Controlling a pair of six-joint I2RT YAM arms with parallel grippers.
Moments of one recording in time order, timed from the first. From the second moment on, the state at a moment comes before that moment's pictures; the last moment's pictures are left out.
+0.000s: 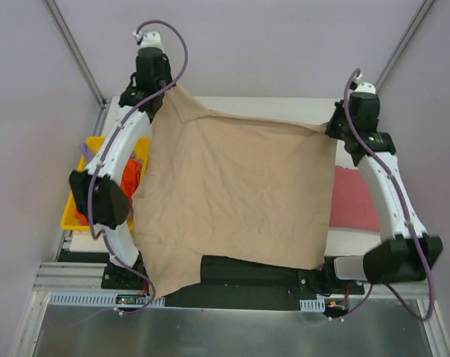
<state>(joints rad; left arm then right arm) -0.27 1.68 1.87 -0.36 -0.34 -0.21 0.14 1.24 1.43 -0.62 0.17 0.24</state>
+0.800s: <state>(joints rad) -0.19 2.51 2.22 -0.32 -0.16 -0.18 0.04 2.25 1.84 -0.44 -0.14 0.33</state>
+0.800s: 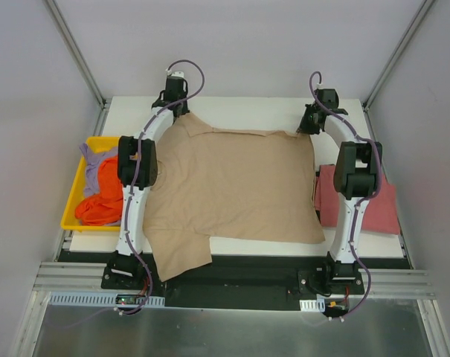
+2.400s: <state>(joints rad) -0.22 1.53 1.36 -0.84 -0.02 -0.58 -0.03 1.98 1.72 -0.73 -0.33 0.30</state>
